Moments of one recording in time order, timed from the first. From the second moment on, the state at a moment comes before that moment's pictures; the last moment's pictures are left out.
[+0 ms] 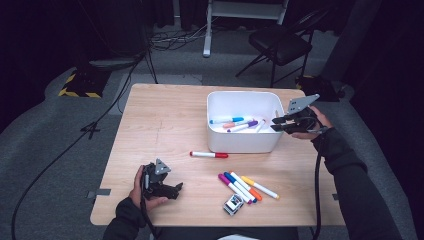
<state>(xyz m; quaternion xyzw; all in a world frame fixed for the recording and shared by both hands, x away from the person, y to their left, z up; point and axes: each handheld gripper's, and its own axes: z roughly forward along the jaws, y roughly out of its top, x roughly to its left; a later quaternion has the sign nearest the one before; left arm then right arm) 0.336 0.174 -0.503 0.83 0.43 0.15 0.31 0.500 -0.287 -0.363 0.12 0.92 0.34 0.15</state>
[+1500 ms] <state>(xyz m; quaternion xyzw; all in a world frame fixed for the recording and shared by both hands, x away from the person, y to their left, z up) 0.335 0.174 -0.503 0.83 0.43 0.15 0.31 0.385 -0.238 -0.477 0.09 0.91 0.40 0.05</state>
